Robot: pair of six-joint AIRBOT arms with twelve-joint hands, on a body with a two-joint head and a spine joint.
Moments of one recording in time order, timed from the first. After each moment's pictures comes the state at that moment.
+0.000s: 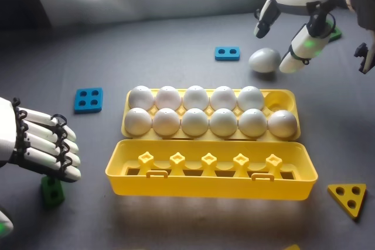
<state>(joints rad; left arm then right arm) 0.54 -0.87 1.11 1.41 -1.05 -0.16 -0.08 -1.37 1.66 0.03 0.00 -1.10</state>
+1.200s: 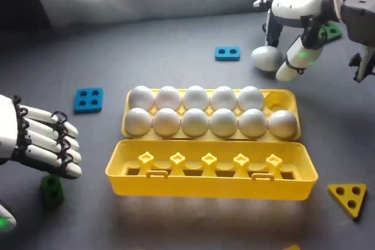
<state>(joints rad) 0.54 -0.88 1.12 1.41 -1.05 -0.16 -0.14 -1.43 1.73 0.03 0.03 -1.10</state>
